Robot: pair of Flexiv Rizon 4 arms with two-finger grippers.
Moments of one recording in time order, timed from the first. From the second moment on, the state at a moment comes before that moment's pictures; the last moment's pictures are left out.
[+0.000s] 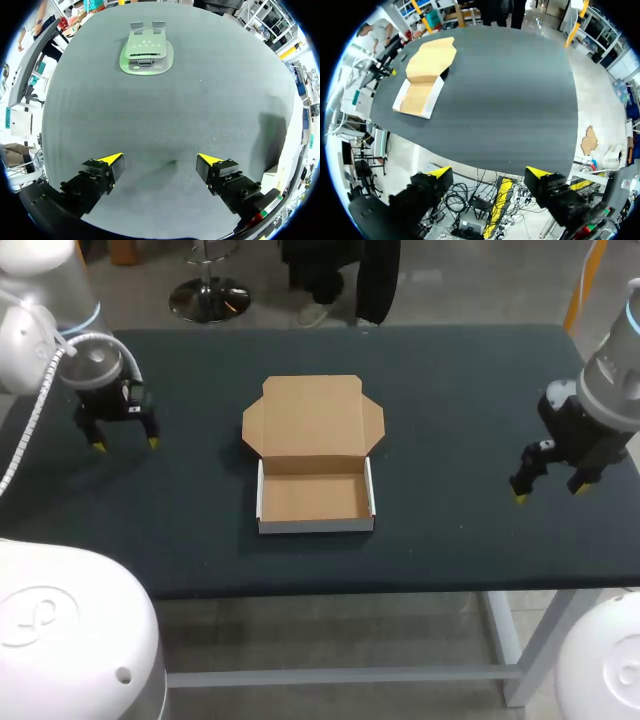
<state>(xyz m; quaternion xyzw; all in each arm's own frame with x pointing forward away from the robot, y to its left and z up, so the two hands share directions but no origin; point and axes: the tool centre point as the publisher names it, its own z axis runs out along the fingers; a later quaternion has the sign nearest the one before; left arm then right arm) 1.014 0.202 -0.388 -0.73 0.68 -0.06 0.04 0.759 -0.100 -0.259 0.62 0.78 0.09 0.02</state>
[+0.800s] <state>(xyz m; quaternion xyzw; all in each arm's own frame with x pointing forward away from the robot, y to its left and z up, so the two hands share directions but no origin) 1.066 0.221 -0.392 -0.74 0.67 -0.05 0.04 0.759 -0.100 -0.259 0.62 0.78 0.09 0.02</state>
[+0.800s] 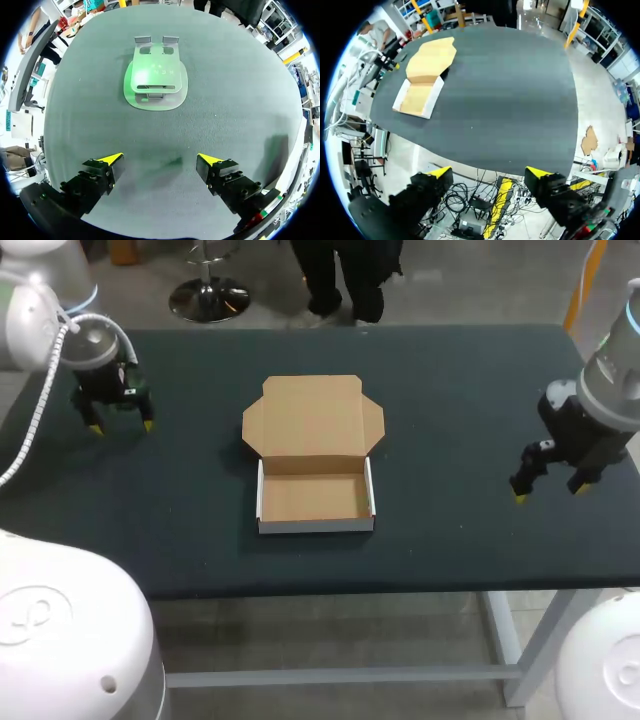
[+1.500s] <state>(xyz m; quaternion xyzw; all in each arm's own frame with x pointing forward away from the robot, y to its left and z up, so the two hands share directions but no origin) 1.099 0.227 -0.397 -0.74 0.67 -0.05 0.03 0.759 -0.100 -0.259 0.62 0.78 0.09 0.02</state>
